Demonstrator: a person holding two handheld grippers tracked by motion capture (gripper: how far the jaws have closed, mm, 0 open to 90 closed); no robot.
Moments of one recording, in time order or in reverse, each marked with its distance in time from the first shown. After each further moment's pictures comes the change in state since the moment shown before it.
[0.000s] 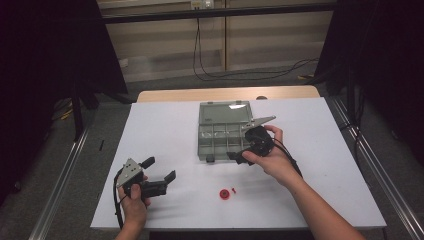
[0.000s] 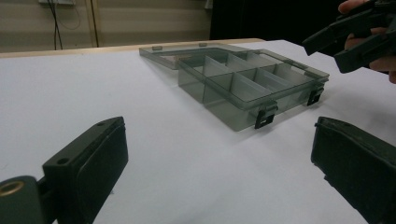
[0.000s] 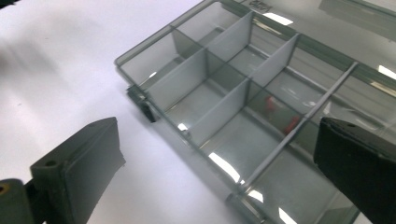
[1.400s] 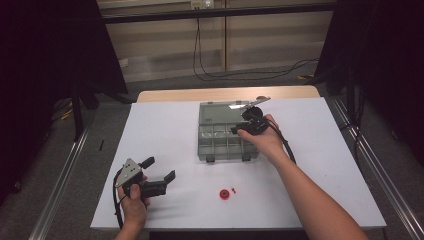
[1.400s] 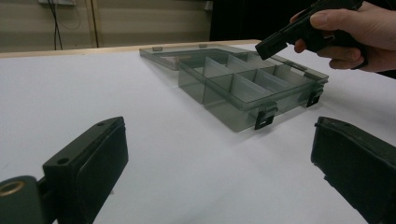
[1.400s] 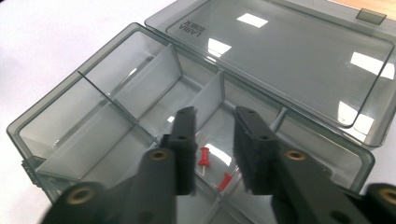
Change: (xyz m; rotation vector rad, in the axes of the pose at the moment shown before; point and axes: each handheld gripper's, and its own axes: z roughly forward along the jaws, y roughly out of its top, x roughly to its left) left arm 0.001 0.000 -0.001 -0.005 -0.004 -0.008; right arm -0.058 0.033 0.041 0.022 -0.063 0.105
